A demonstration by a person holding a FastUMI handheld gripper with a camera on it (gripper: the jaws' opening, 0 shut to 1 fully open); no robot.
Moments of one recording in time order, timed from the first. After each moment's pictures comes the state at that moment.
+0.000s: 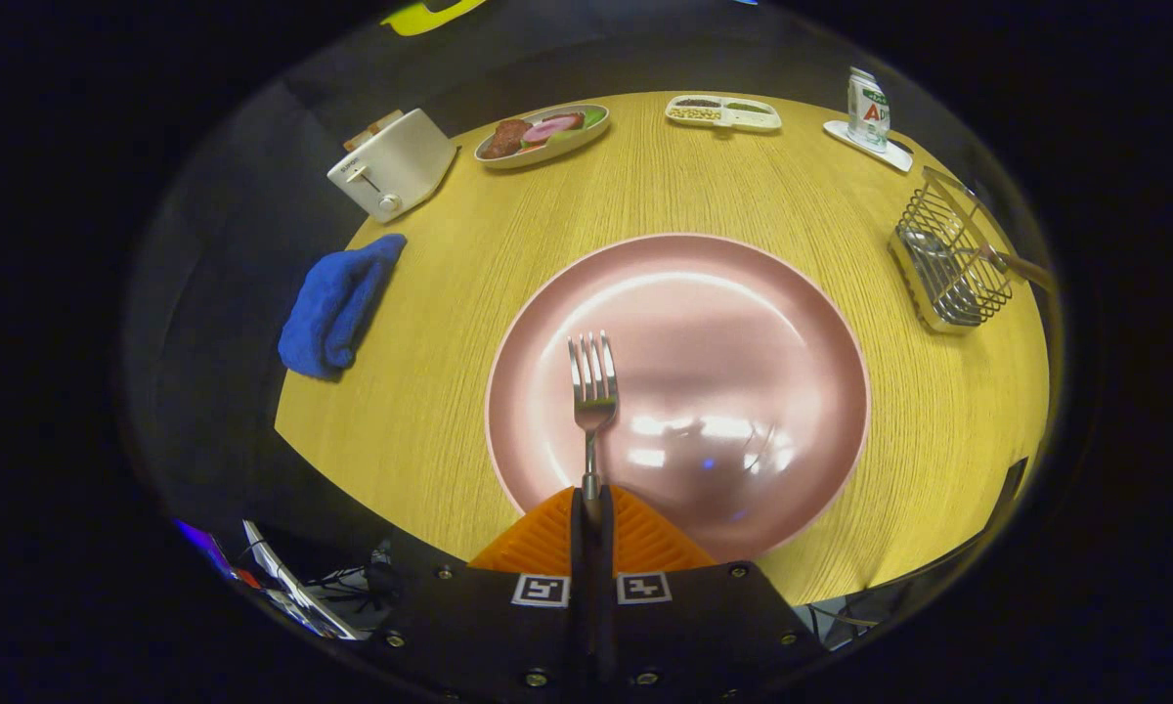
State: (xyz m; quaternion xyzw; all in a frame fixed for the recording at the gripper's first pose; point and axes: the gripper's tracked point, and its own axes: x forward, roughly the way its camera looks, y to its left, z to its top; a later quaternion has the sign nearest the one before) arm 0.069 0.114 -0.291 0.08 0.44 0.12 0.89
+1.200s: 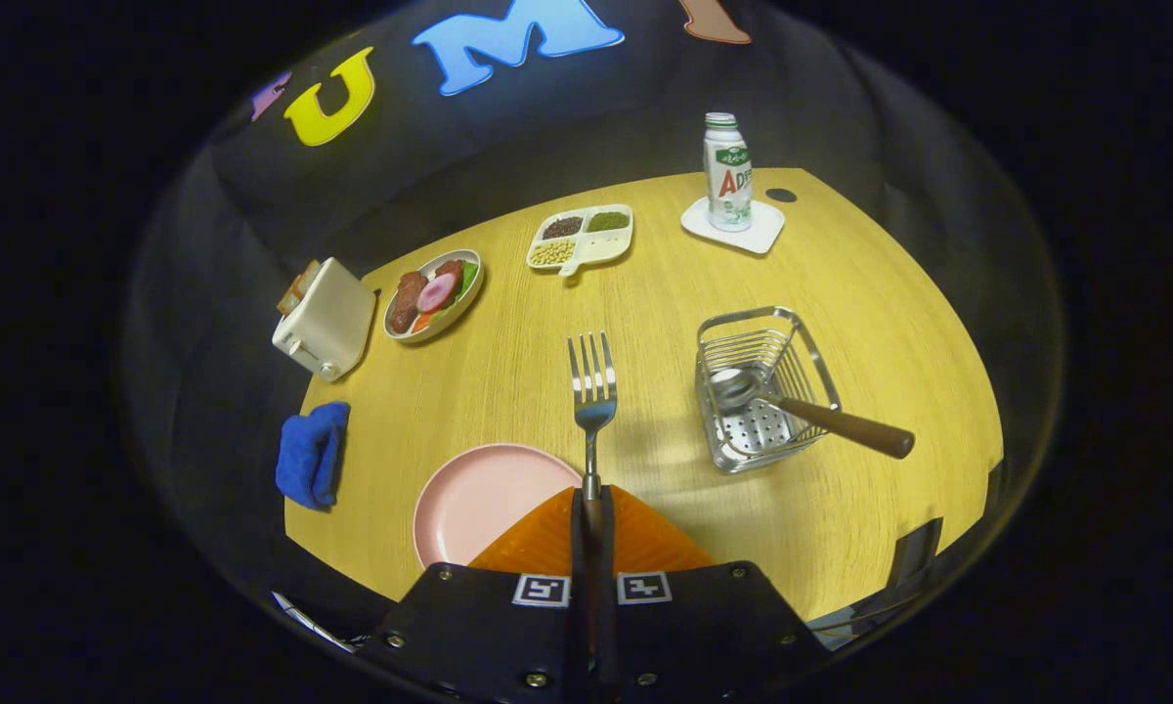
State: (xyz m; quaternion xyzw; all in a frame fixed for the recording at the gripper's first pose) arm 0.125 -0.049 -0.172 0.15 0.33 0.02 0.93
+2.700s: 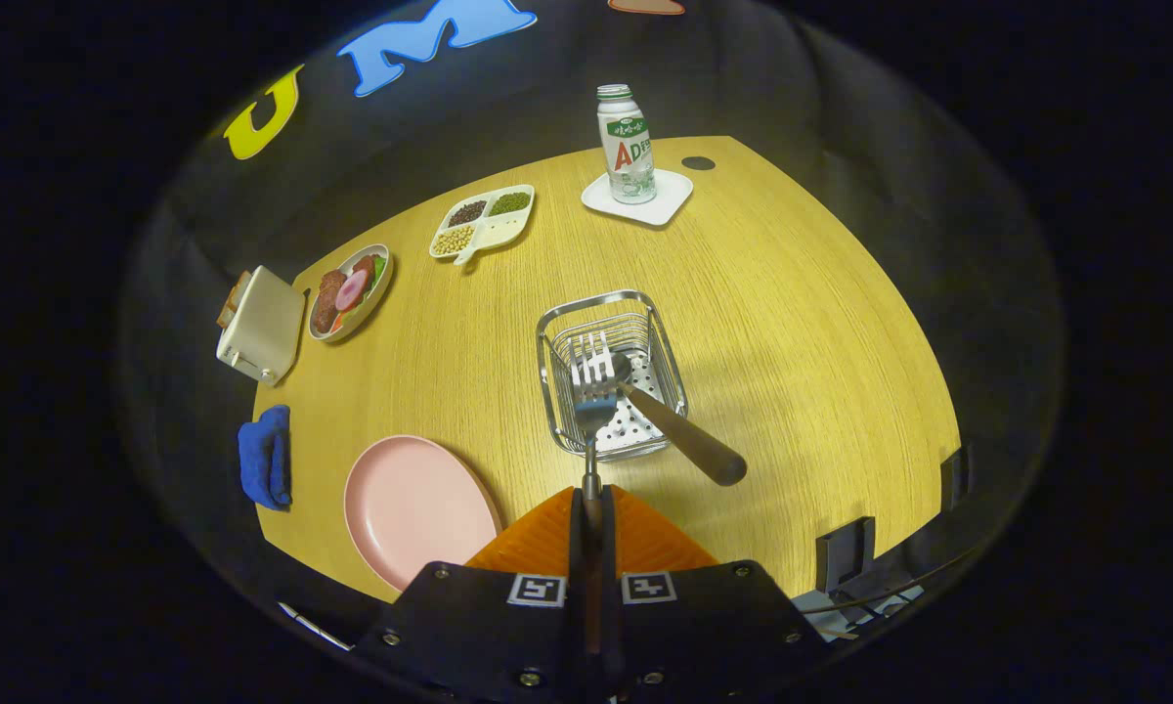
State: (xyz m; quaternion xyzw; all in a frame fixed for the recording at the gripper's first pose) arm 0.108 -0.119 -0.190 0.15 0.40 -0.04 0.90
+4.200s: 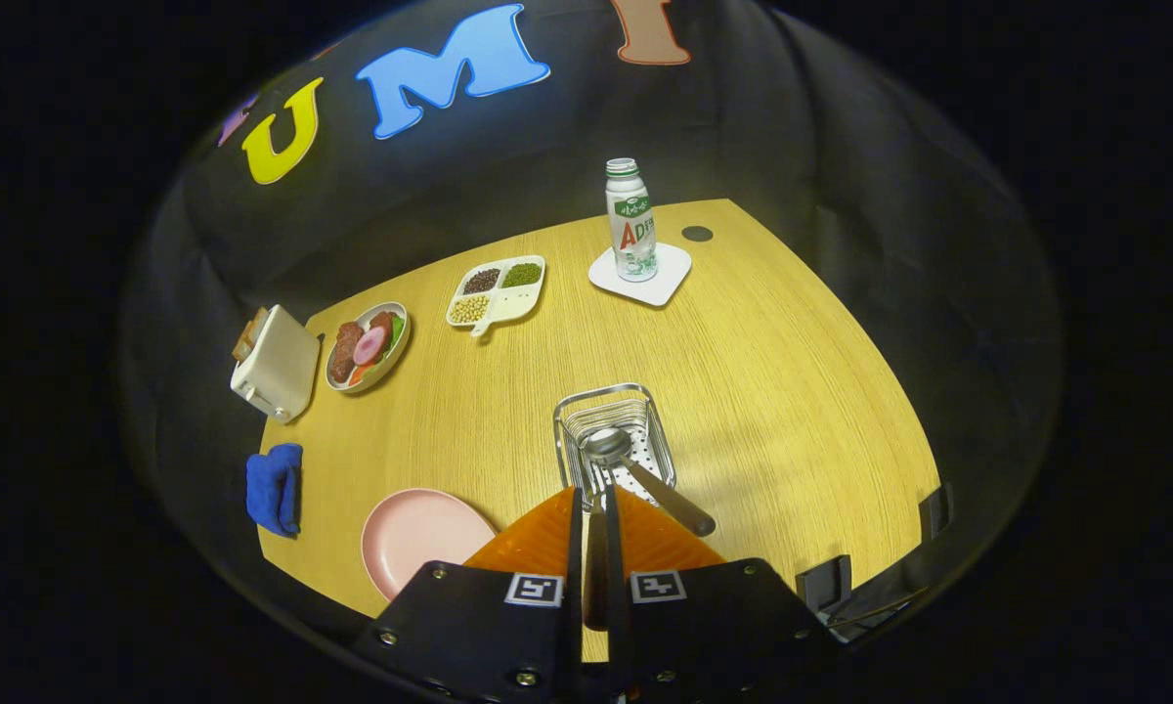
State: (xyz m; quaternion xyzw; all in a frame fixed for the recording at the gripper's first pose) arm 0.124 -0.130 -0.128 0.13 0.30 -0.05 0.94
